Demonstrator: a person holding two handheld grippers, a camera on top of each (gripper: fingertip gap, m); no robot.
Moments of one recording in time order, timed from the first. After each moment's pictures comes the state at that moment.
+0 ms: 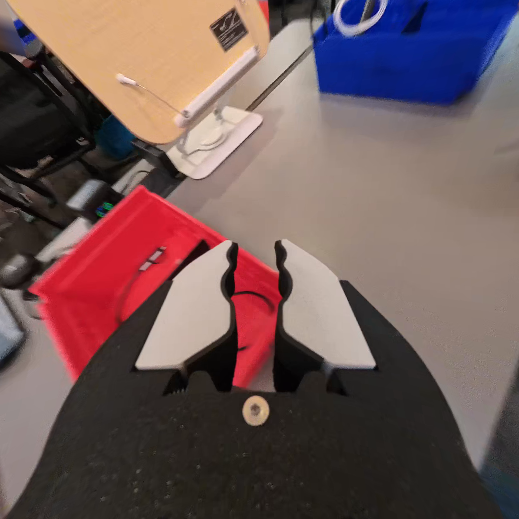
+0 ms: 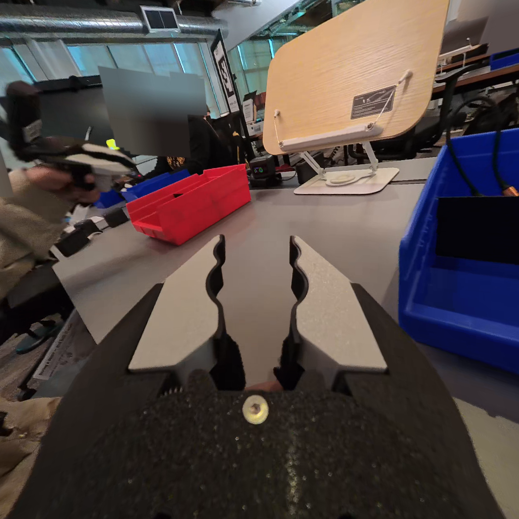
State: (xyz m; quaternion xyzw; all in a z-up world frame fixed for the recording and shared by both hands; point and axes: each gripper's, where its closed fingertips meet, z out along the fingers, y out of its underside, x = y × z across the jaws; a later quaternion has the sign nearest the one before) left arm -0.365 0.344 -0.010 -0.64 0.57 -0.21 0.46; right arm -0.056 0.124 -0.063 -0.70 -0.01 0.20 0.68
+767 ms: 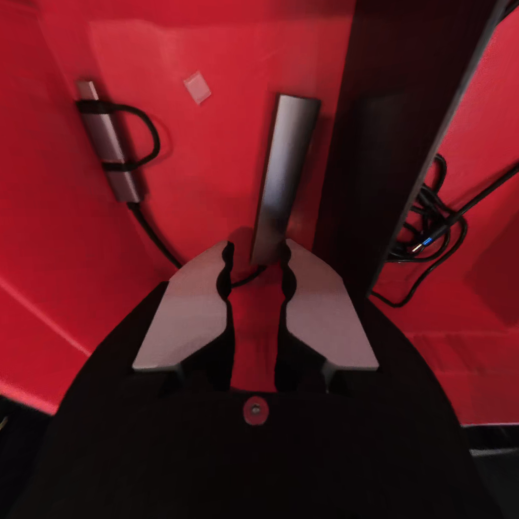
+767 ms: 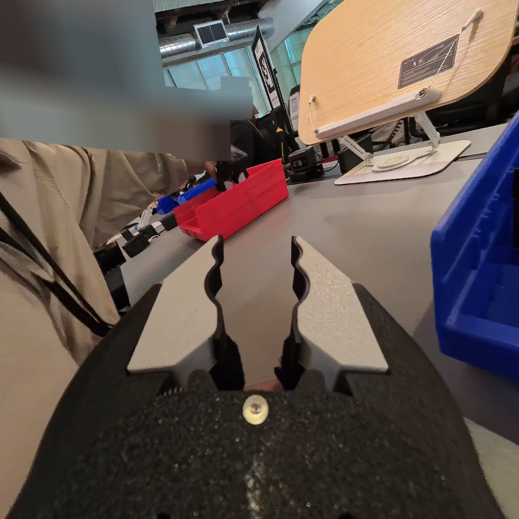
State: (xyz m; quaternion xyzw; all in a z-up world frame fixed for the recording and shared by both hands) left arm -0.416 0.561 -0.173 -0.52 0.85 0.06 -0.04; right arm -0.064 0.133 -0.072 -0.68 -0.02 0.31 0.66
